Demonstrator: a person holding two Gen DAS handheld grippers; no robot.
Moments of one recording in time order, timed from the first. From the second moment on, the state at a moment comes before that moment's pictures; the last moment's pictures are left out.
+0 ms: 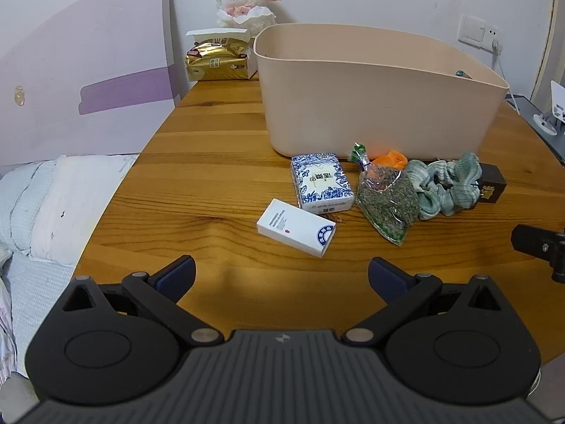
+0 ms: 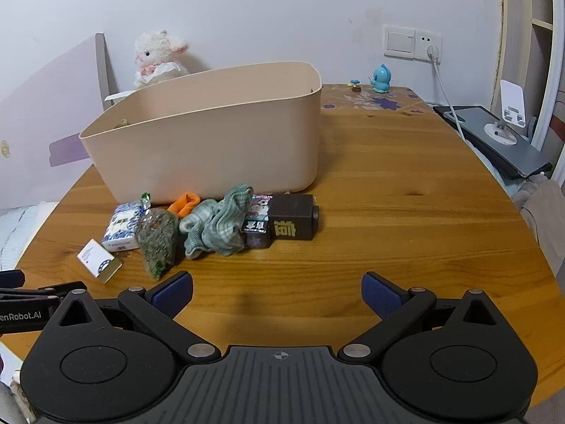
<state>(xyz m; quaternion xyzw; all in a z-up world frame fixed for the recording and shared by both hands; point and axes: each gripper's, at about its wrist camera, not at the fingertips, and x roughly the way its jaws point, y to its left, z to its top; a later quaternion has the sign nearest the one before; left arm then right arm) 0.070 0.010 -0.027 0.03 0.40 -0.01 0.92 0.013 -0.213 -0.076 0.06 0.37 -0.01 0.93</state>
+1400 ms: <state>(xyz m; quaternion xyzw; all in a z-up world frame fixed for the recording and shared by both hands) 0.136 0.016 -0.058 0.02 0.44 -0.04 0.90 0.105 -0.246 -0.107 0.08 0.37 -0.06 0.93</state>
